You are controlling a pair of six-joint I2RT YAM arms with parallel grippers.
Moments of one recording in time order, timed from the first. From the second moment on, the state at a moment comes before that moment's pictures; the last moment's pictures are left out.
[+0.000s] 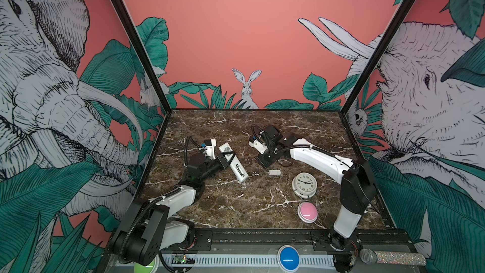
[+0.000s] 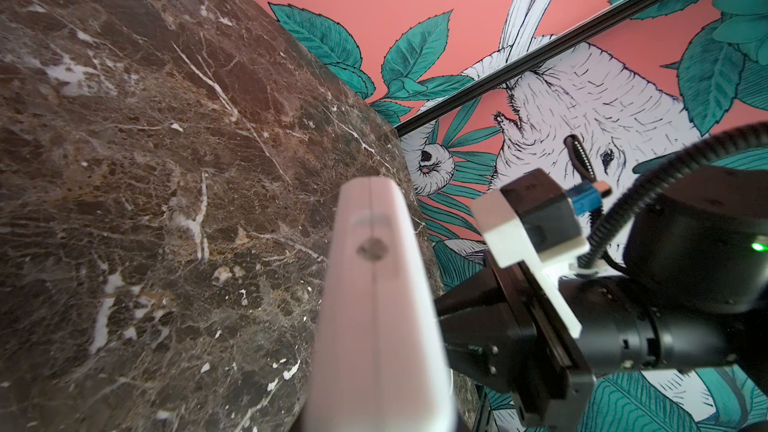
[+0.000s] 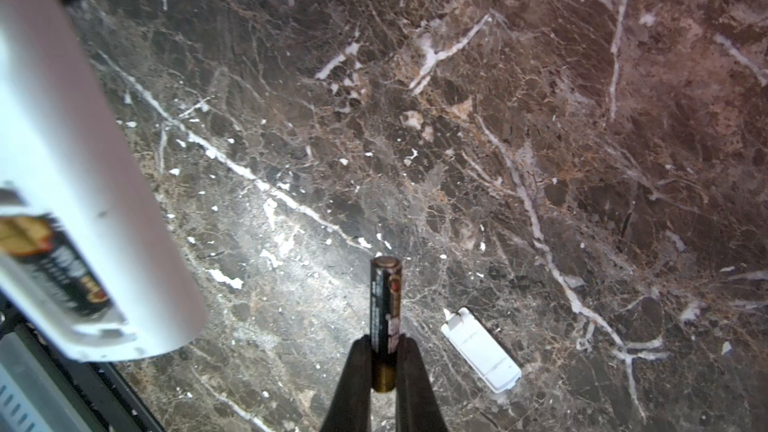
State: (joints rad) left arm -0.33 1.24 0.34 0.74 0.53 -0.95; right arm 0.78 1.77 1.47 -0.83 -0.16 -0.01
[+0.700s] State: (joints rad) left arm -0.33 1.30 0.29 0.89 0.47 -1.04; right arm 0.92 1.82 1.69 -1.03 -0.09 0.01
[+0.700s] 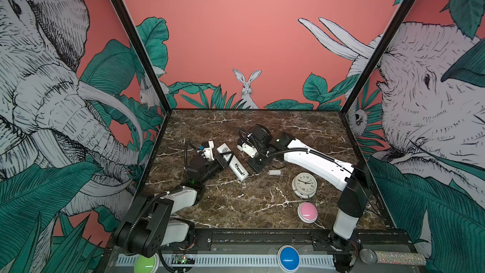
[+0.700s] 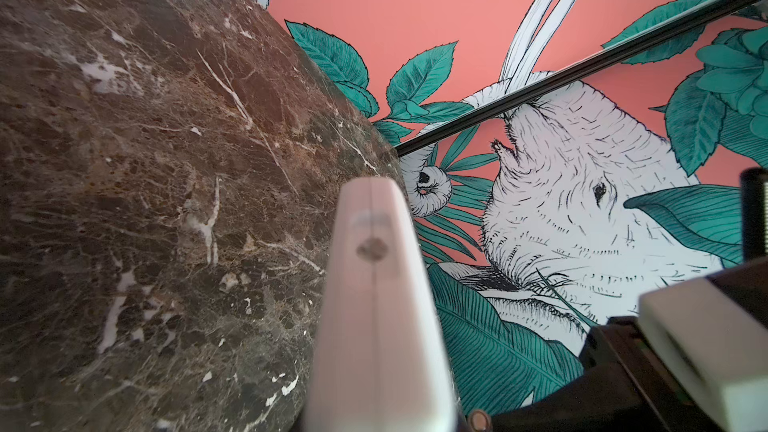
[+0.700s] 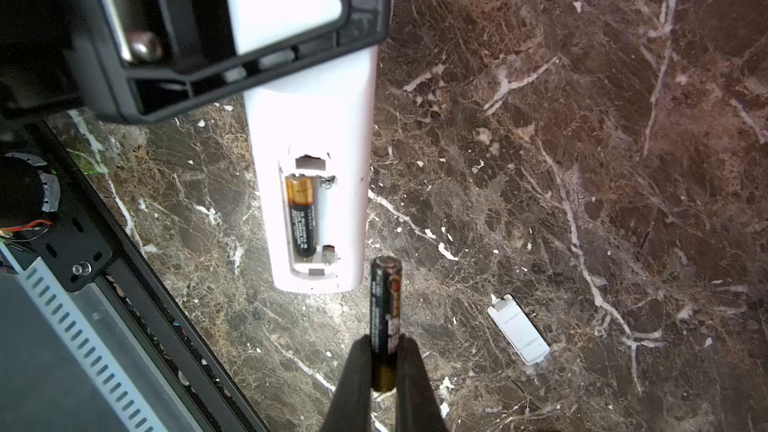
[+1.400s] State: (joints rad) left arm -0.33 1.30 0.27 0.91 0.45 -1.06; right arm 0.98 1.94 1.79 -1.08 -0.08 0.01
